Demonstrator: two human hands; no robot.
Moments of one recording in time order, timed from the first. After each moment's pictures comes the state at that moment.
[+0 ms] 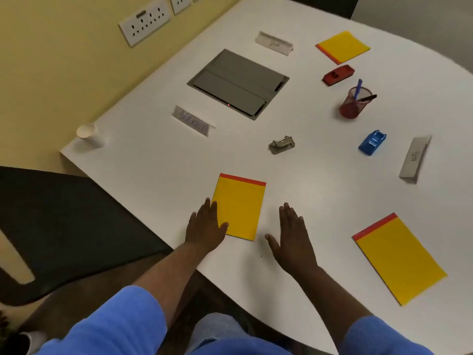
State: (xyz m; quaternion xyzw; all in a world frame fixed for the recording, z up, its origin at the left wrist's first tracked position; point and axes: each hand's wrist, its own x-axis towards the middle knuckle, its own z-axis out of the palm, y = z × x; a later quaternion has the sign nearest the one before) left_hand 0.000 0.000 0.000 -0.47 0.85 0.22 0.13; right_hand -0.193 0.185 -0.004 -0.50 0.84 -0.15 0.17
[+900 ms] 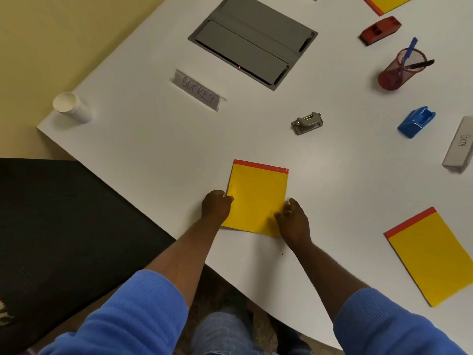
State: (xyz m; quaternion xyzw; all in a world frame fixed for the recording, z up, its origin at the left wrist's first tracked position) left_hand -0.025 -0.076 -0.066 -0.64 0.58 0.51 0.02; right_hand -0.177 0.086 -0.057 -0.19 0.86 -0.26 0.38
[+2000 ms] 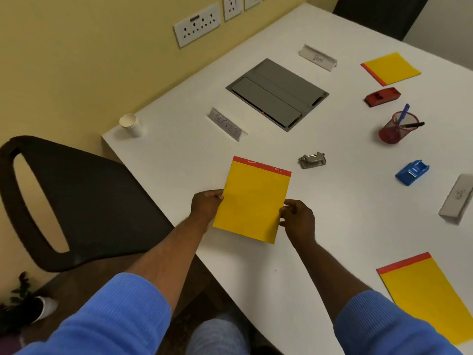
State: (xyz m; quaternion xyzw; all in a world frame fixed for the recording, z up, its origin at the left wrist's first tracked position) left_hand 0.007 -0.064 0.036 -0.63 0.46 0.59 -0.21; right_hand -0.201 0.077 0.019 -0.22 0.78 -0.45 0.37
